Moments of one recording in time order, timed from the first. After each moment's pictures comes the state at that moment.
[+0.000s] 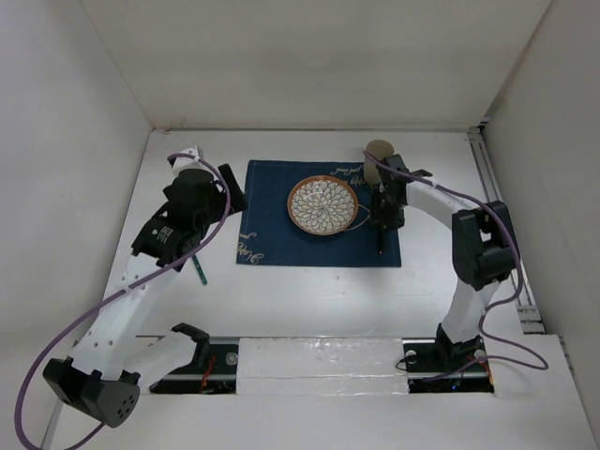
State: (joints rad) left arm -0.41 0.98 1.11 -0.68 -0.33 -0.56; right arm 0.30 1.88 1.30 -0.69 0.02 0.34
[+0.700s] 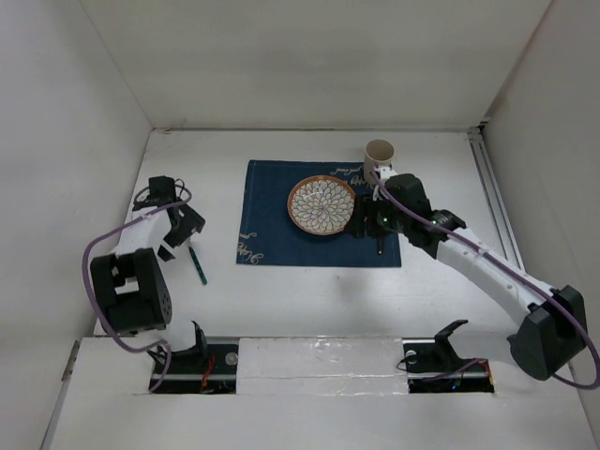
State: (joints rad) left arm 0.17 1.46 0.95 -0.65 -0.19 -0.68; right arm 0.53 1.22 0.98 -0.40 -0.14 0.39
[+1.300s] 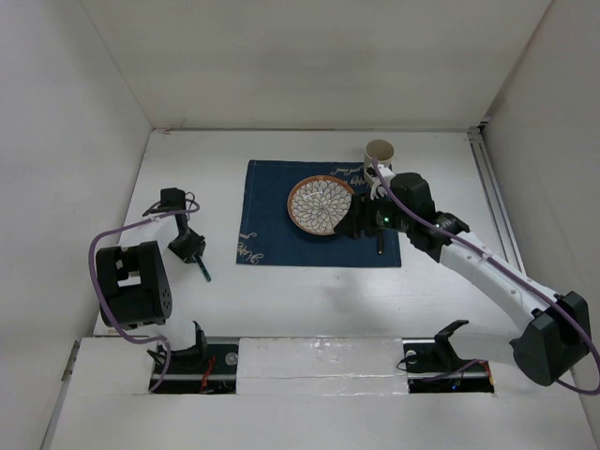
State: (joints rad) left arm 0.13 1.54 0.85 -0.62 -0.13 -0.75; right arm 0.53 1.22 0.95 -0.27 -0.38 0.40
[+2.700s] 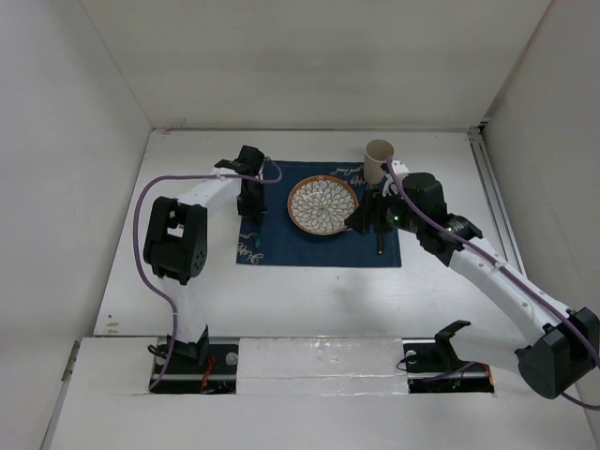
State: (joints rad) left arm -0.32 1.93 1.43 -0.76 0.03 -0.38; right arm 0.50 1.13 0.95 -0.31 -0.28 0.39
